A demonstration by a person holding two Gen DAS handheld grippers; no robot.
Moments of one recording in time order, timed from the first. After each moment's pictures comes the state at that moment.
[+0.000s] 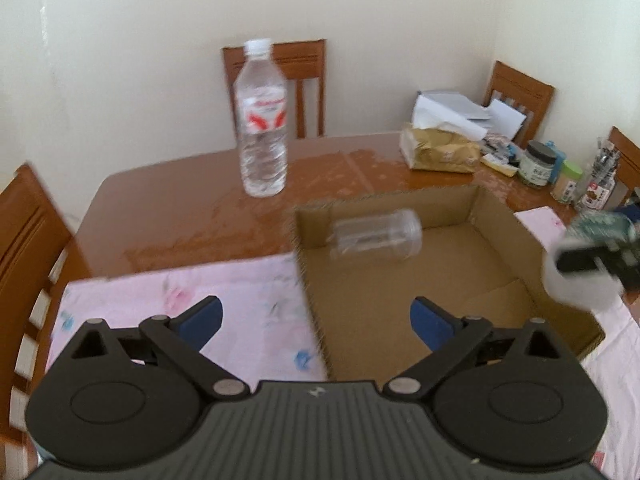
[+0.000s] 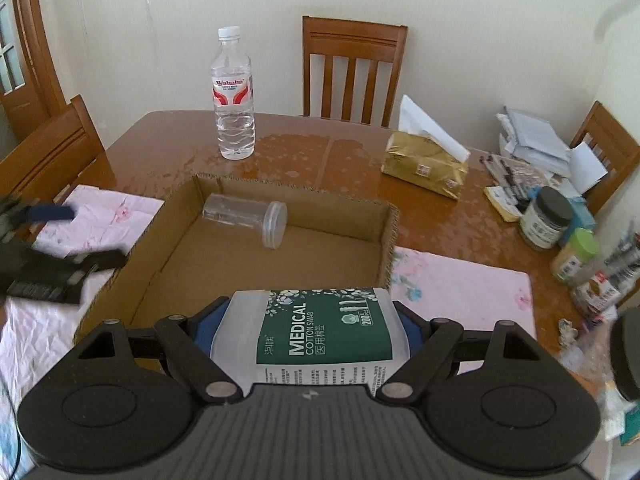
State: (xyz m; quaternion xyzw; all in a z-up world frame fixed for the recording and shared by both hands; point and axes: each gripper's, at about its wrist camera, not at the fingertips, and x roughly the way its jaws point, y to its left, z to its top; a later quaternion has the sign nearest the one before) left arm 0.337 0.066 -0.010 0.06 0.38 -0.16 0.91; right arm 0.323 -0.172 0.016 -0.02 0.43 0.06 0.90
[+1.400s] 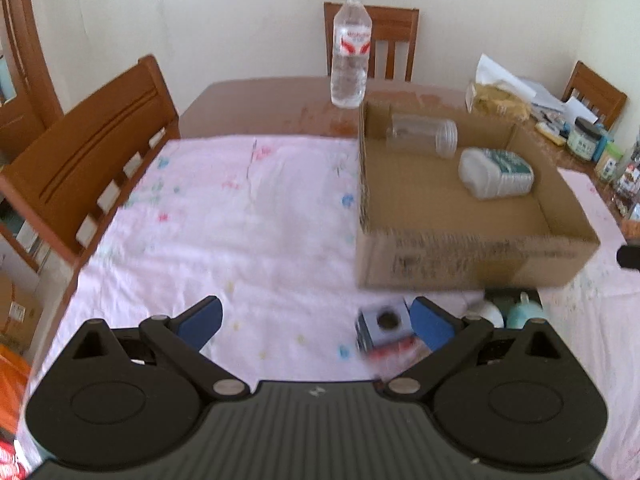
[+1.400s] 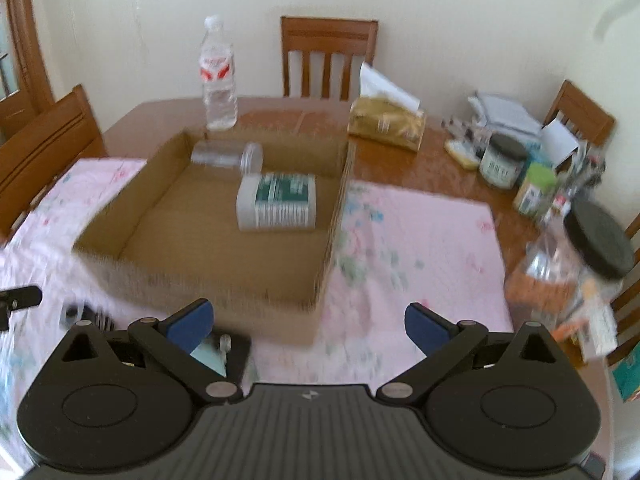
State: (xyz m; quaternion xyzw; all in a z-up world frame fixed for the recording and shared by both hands) left arm 0.189 0.070 -0.026 0.02 0.43 -0.01 0.90; right arm 0.196 -0.213 -0.015 -0.01 0.43 0.04 0.90
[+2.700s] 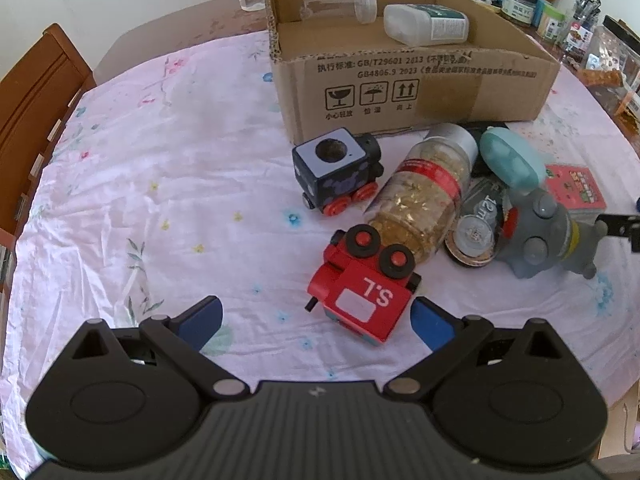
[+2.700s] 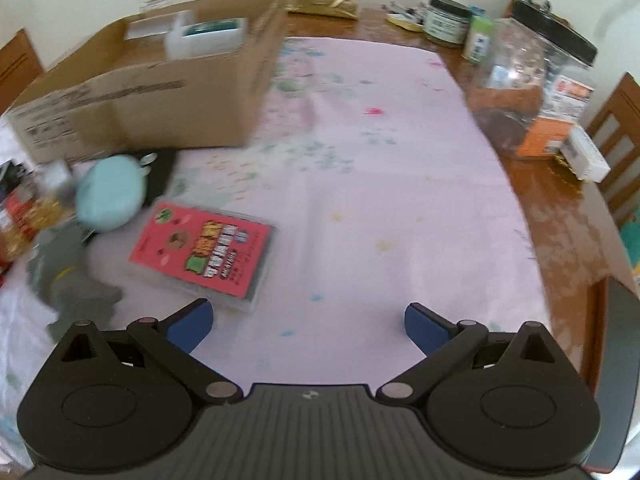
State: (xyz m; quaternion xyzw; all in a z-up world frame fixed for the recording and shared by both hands) left arm 0.166 0.058 -0.091 0.11 0.52 -0.11 0.84; right arm 0.127 -0.237 -0.109 0.01 0.51 -0.06 0.86
